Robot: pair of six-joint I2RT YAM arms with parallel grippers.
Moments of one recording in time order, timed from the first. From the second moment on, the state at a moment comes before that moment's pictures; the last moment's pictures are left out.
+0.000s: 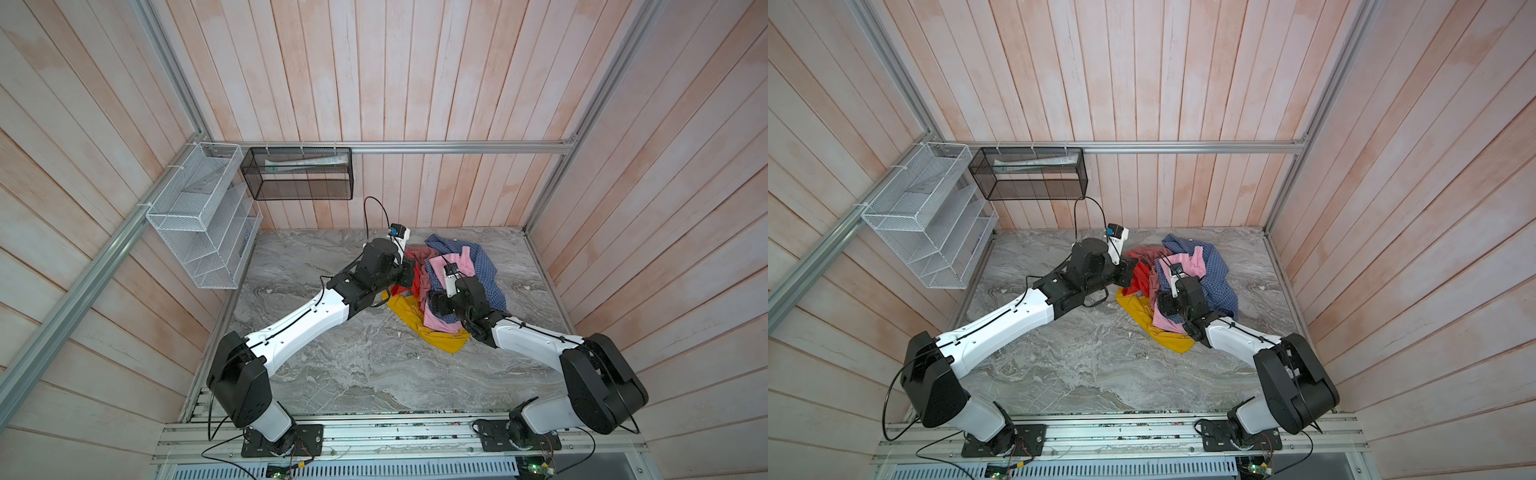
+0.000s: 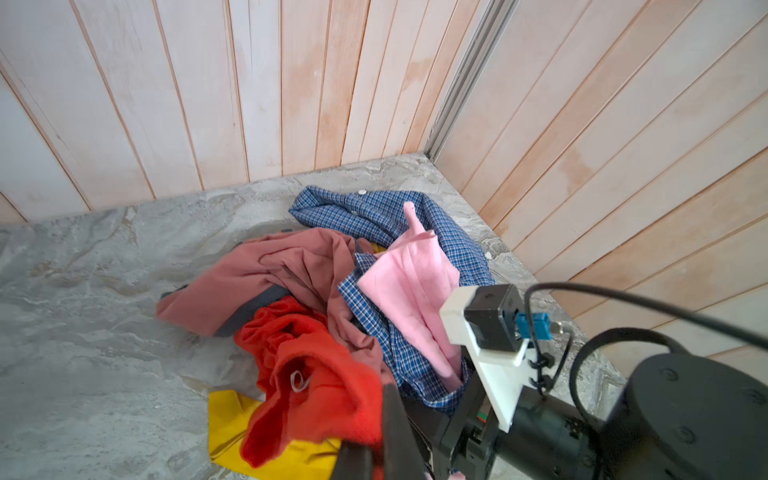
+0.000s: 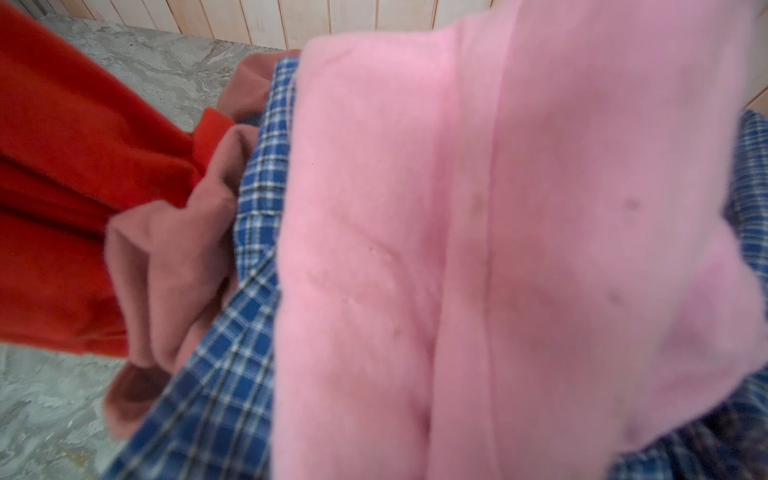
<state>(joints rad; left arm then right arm) -0.75 1.56 1.38 -0.19 -0.03 -0.30 0.50 1.46 0.69 0.22 0.15 0.11</state>
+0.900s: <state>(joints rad) -0.75 1.33 1.39 -0.27 -0.22 -0.23 0.47 1.50 0.72 0.19 0.16 0.13</state>
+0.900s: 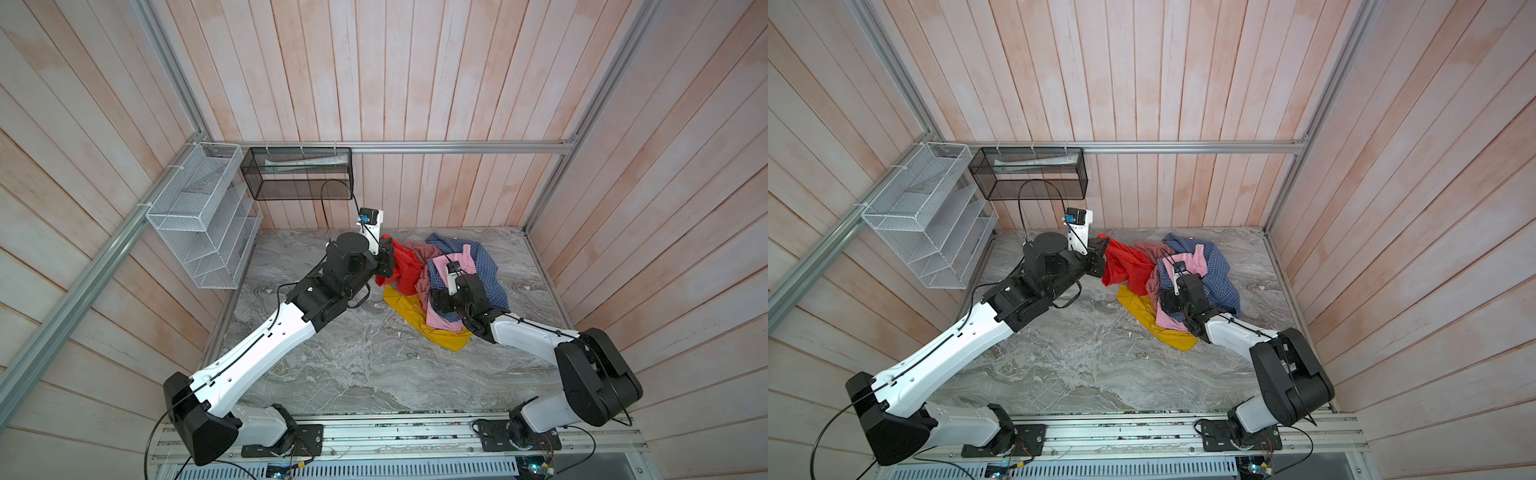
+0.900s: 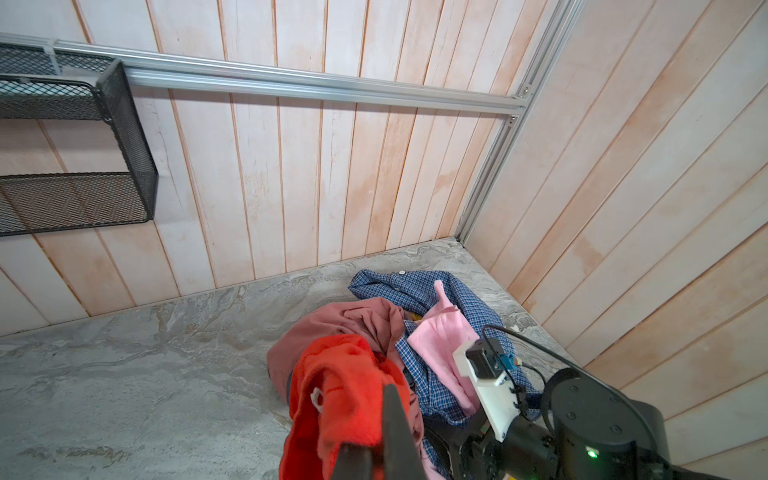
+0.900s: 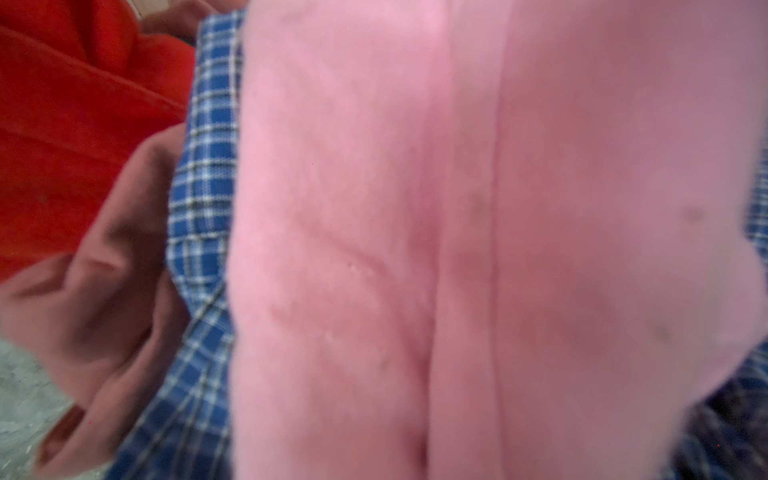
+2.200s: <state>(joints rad) -0.74 1.27 1.89 -0.31 -0.53 0.15 0.46 1.50 0.73 0.18 0.22 0.15</state>
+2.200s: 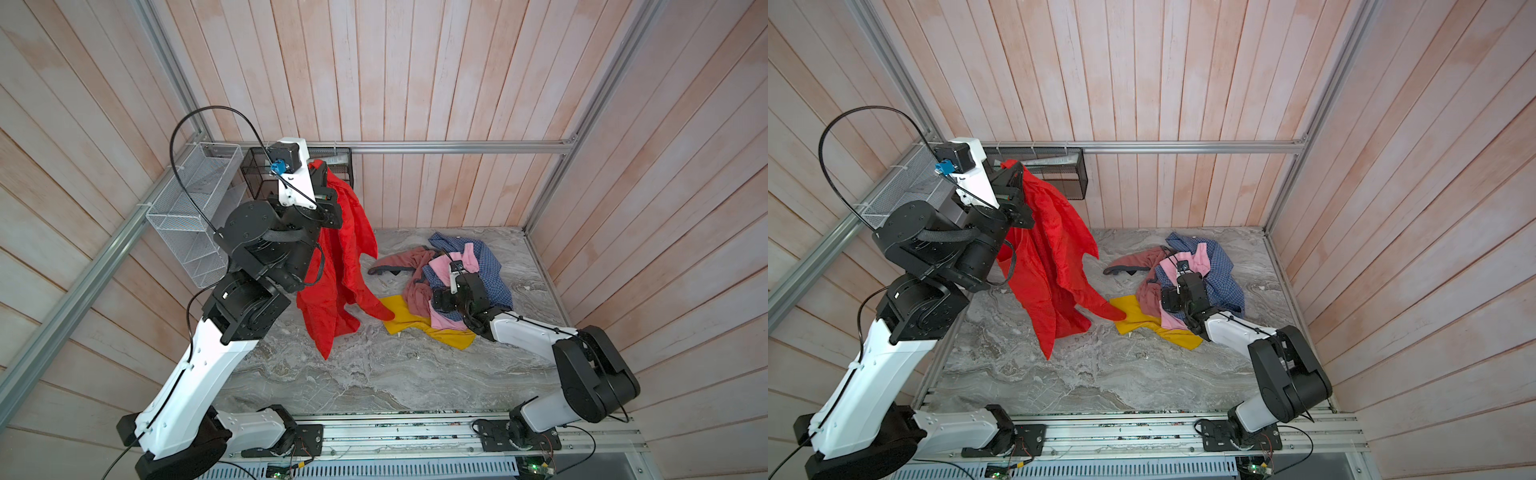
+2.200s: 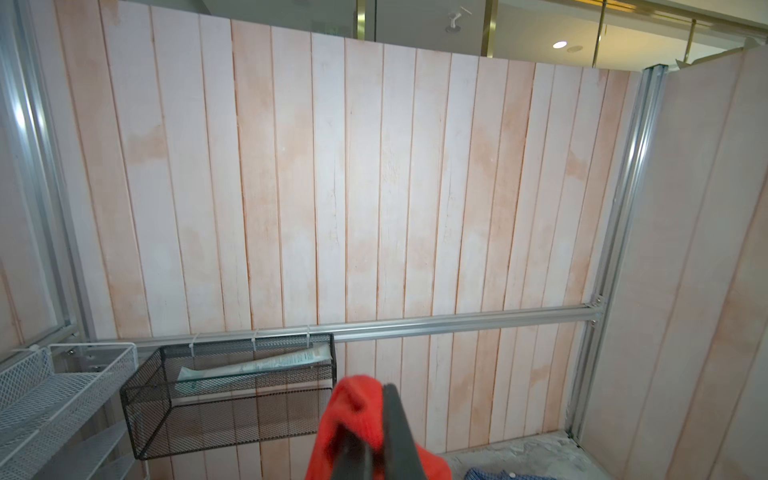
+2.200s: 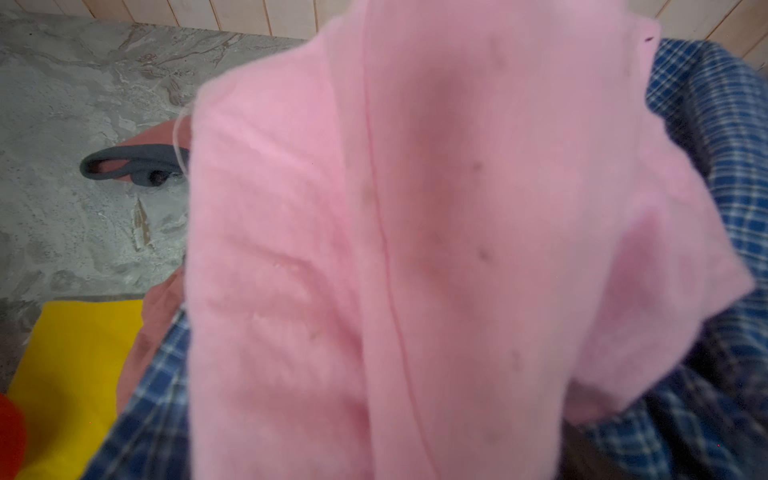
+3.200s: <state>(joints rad) -0.33 1.46 1.96 -0.38 -0.38 0.18 0.42 1.23 0.65 0.16 0.34 0.09</state>
